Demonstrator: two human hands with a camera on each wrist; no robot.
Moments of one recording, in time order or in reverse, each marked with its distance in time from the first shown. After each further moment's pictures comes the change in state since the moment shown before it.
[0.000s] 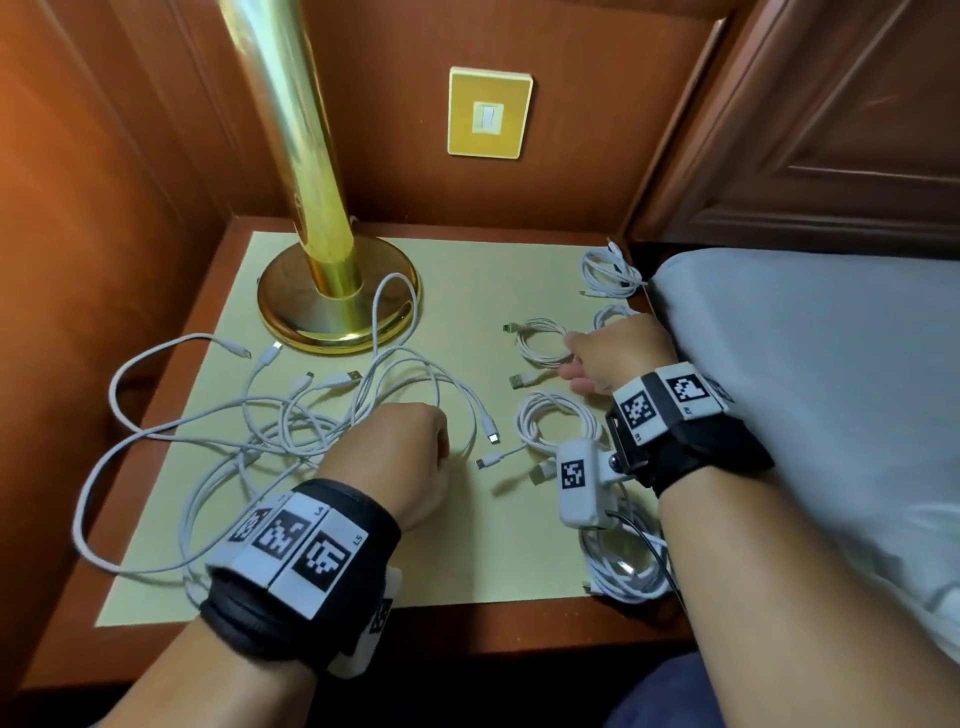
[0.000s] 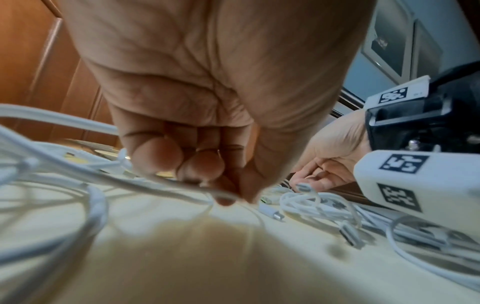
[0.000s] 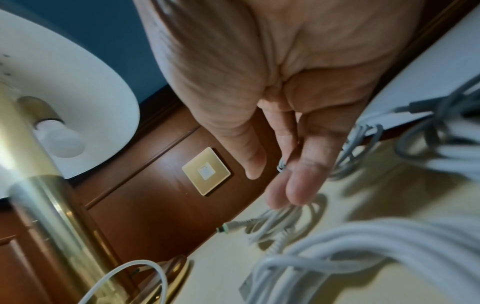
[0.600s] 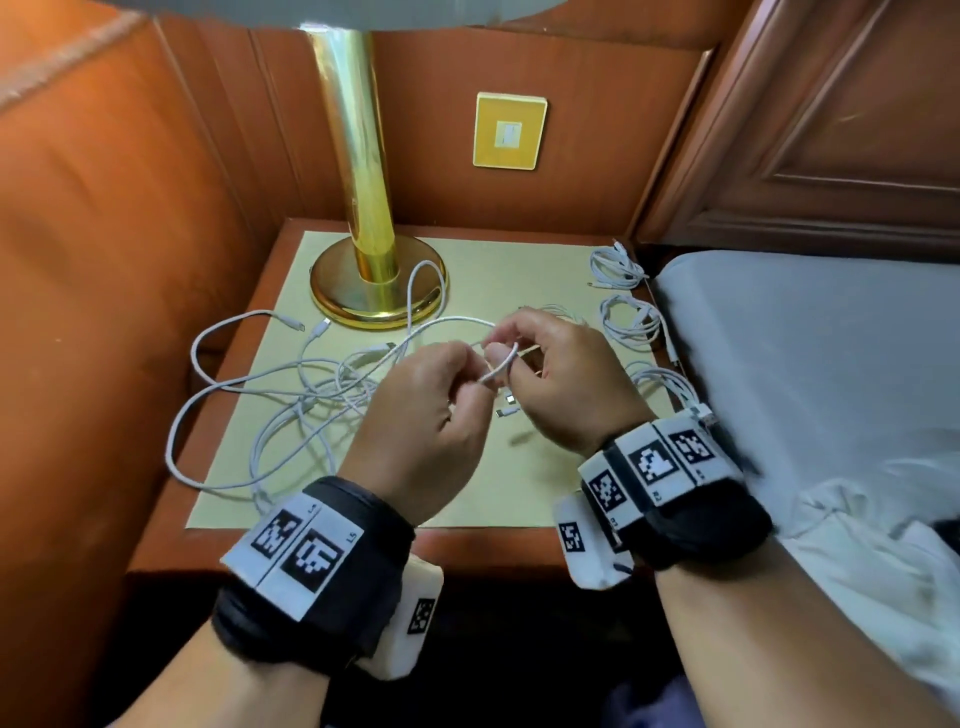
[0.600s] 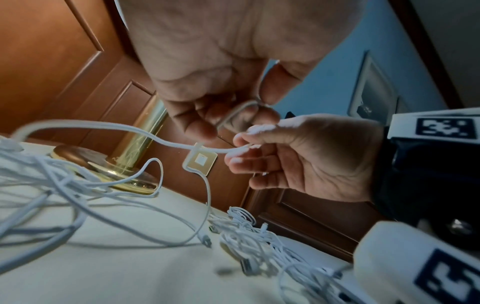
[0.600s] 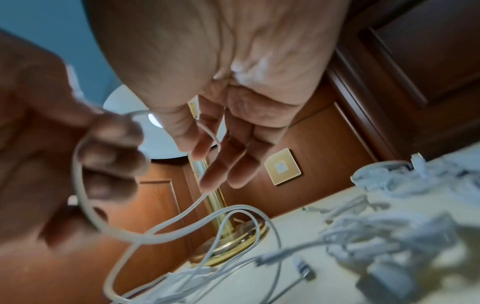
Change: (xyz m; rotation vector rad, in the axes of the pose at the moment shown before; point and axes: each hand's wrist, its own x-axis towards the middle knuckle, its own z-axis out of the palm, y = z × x) left_hand -0.079 0.025 -0.012 -0.556 0.529 0.328; right_hand -0.134 0.017 0.010 -0.313 -0.158 -0.888
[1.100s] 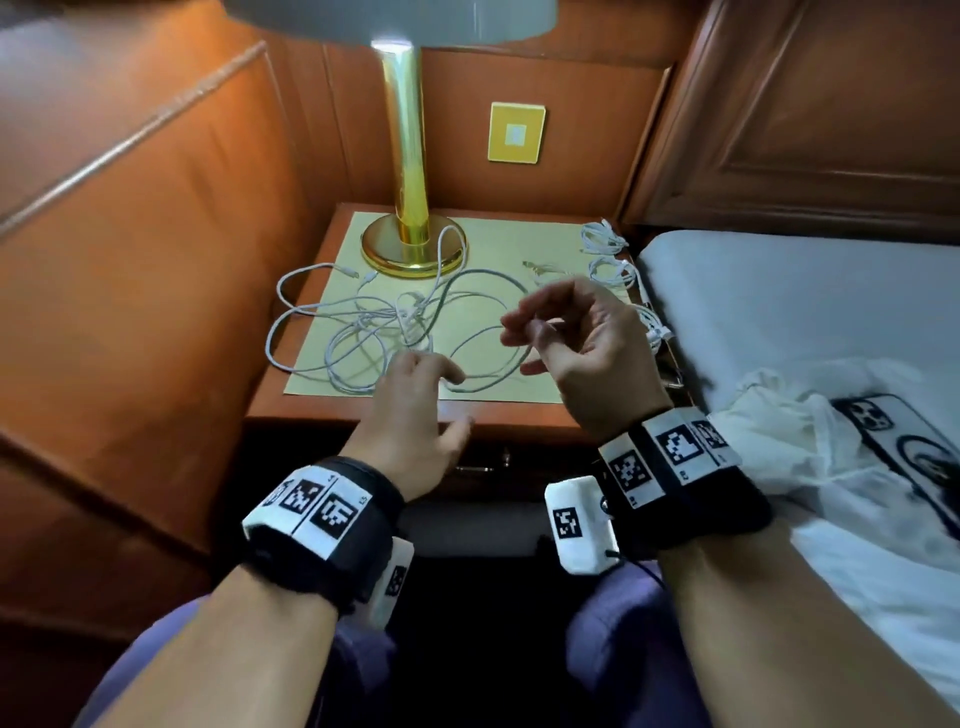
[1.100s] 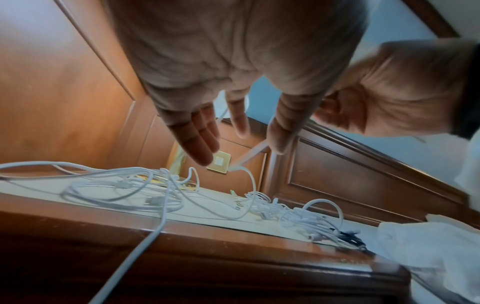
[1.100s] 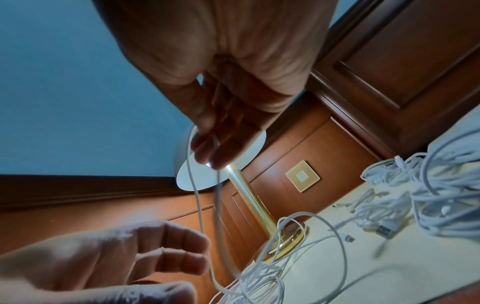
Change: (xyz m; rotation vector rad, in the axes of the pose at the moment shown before) left_hand -0.140 0.016 -0.031 0.269 -0.157 -0.175; right_hand -0.145 -0.064 -0.012 0.557 0.219 -0.081
